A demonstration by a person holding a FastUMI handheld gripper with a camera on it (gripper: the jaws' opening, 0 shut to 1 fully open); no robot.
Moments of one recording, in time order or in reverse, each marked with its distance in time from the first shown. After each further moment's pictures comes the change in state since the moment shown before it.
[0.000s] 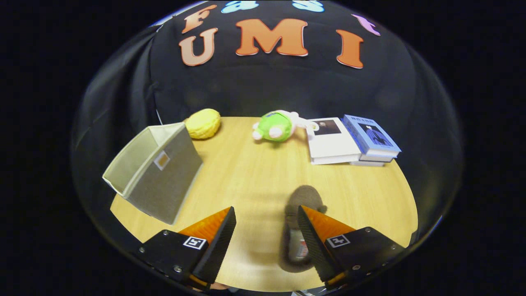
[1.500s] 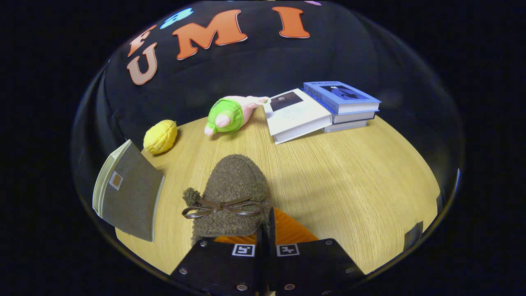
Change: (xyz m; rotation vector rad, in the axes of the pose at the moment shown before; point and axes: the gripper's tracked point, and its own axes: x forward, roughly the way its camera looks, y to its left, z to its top) arm 0.040 -0.040 -0.016 0.282 0.013 -0.053
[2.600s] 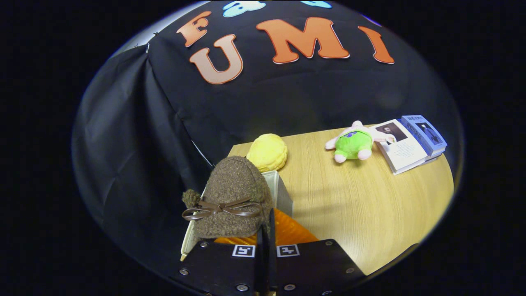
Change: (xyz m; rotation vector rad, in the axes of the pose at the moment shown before) arm -0.057 0.329 0.068 -0.076 0.008 0.318
